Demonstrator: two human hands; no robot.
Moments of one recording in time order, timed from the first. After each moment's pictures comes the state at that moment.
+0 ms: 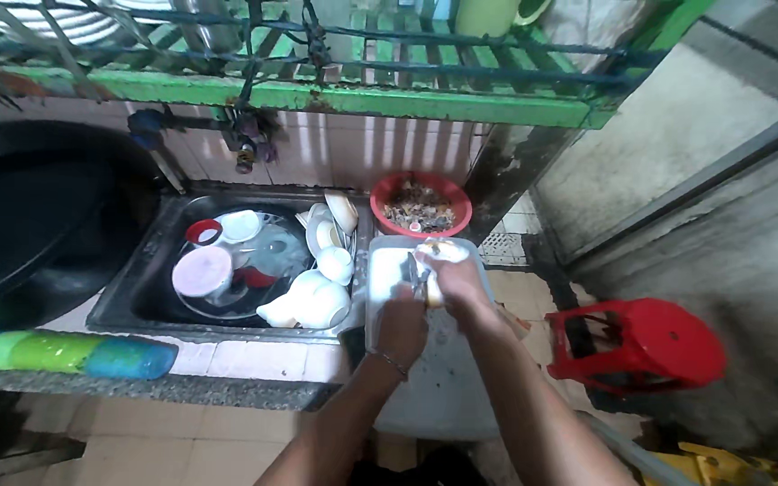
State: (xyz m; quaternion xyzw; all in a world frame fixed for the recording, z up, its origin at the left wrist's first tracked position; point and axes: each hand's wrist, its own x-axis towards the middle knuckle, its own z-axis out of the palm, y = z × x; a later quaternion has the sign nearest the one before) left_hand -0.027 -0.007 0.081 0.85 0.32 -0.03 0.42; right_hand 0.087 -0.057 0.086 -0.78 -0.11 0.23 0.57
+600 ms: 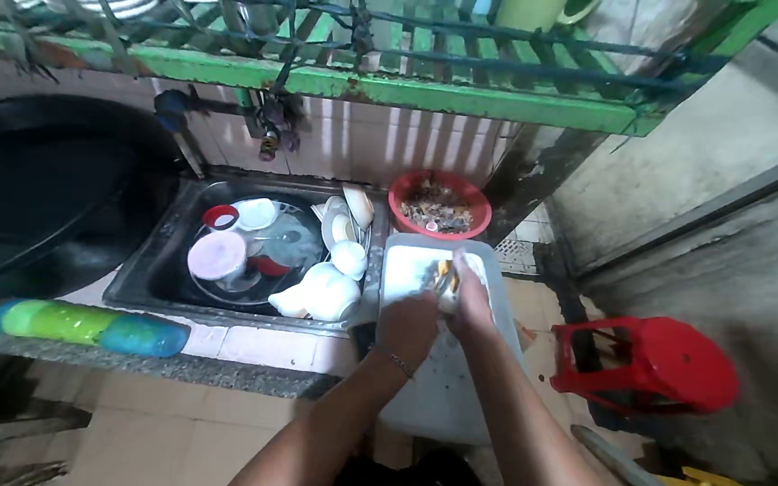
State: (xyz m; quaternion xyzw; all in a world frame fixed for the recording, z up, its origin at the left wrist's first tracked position) left_hand -0.037 0.002 0.082 0.92 0.26 -0.05 0.30; right_hand 0.072 -0.053 0.047 -0.68 0.03 0.27 0.68
